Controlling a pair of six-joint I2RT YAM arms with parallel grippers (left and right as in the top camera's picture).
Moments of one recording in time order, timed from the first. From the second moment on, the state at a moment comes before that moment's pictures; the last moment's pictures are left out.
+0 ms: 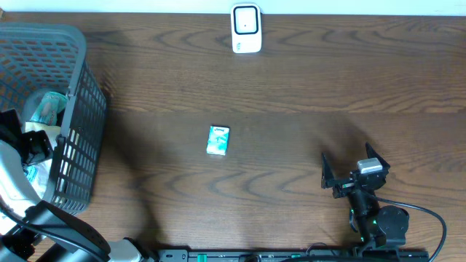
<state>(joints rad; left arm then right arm) 0.79 1.58 1.26 -0.87 -0.09 0.36 0.02 0.01 0.01 -0.06 -0.19 -0.08</state>
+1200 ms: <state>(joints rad) 0.85 1.80 1.26 -0.91 0.04 0.38 0.02 0.01 0.01 -0.06 -0.19 -0.08</state>
